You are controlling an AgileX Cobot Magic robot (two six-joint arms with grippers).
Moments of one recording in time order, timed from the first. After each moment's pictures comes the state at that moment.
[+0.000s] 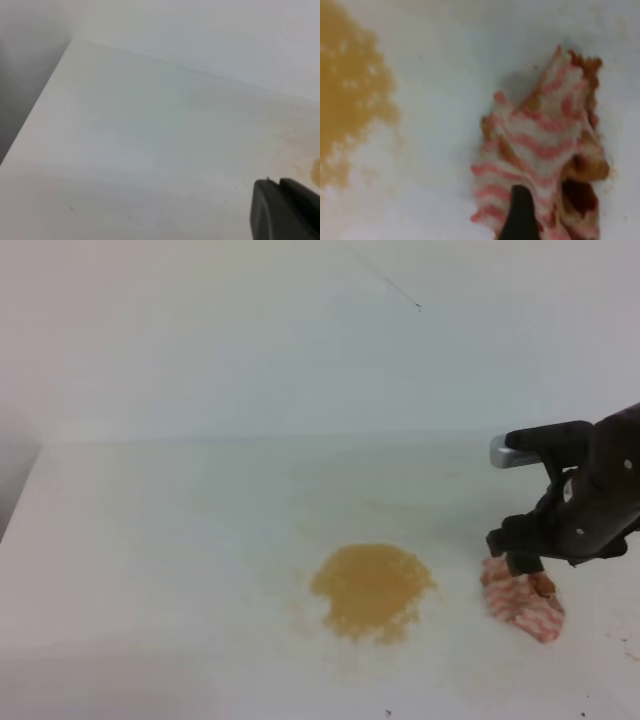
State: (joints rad) left arm -0.04 0.00 0.00 -0.18 0.32 -0.09; right arm 0.37 1.78 -1.14 -0.11 0.64 0.25
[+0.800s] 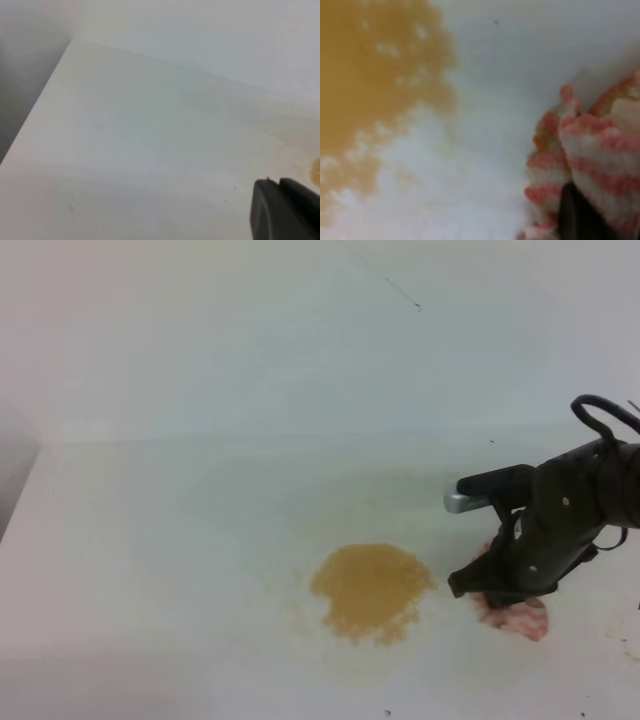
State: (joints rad) left arm -0.04 0.00 0.00 -0.18 0.31 -0.09; right arm 0.42 1.93 -1.16 -0.03 0.55 0.16
